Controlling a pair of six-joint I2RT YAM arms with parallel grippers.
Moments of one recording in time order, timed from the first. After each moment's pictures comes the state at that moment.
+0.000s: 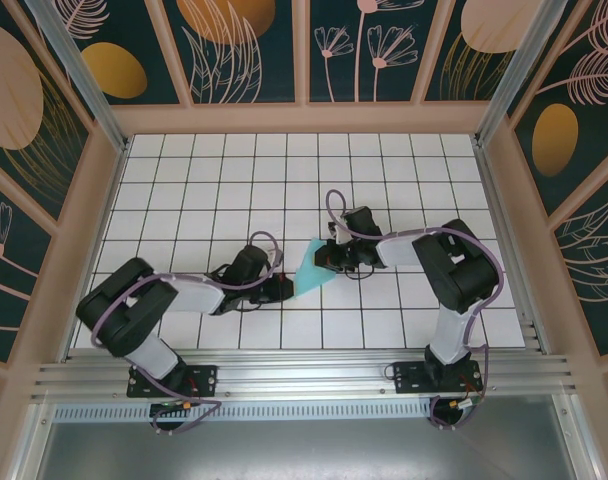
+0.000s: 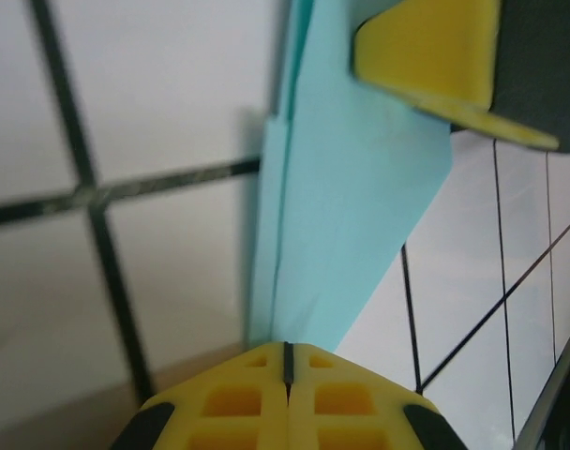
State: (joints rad) left arm -0.72 1.57 0.47 0.29 0.38 -0.81; right arm 0.54 1.84 0.82 0.10 -0.62 0.65
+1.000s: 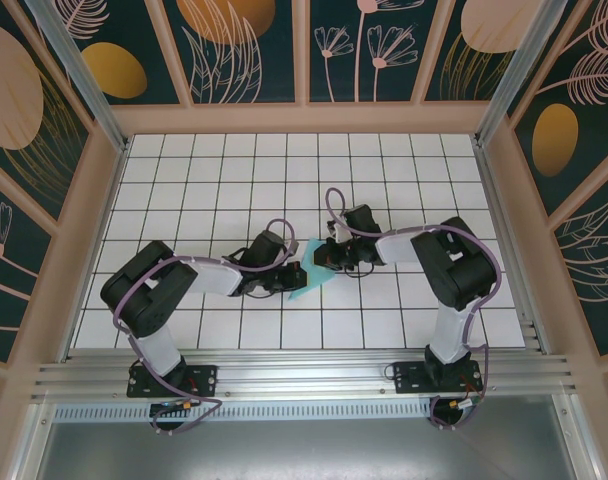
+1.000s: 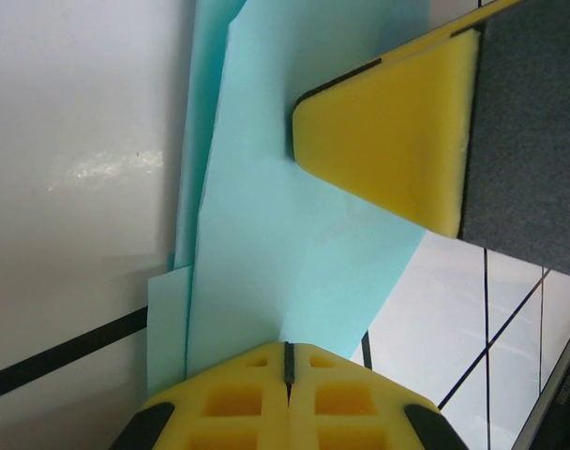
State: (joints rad) left arm -0.72 1.75 0.68 0.22 0.42 -0.80; right arm 0.52 1.86 0.84 0.07 -0.65 0.65
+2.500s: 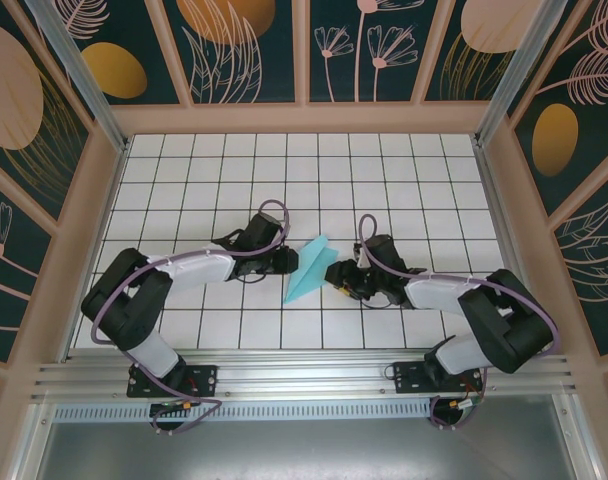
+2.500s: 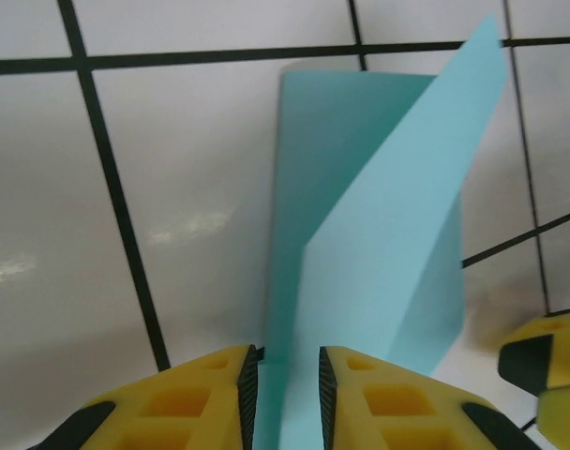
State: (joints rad) left arm -0.68 1.65 0.84 -0.14 0.21 -0.62; right arm 0.61 1.43 0.44 0.22 -0.49 1.03
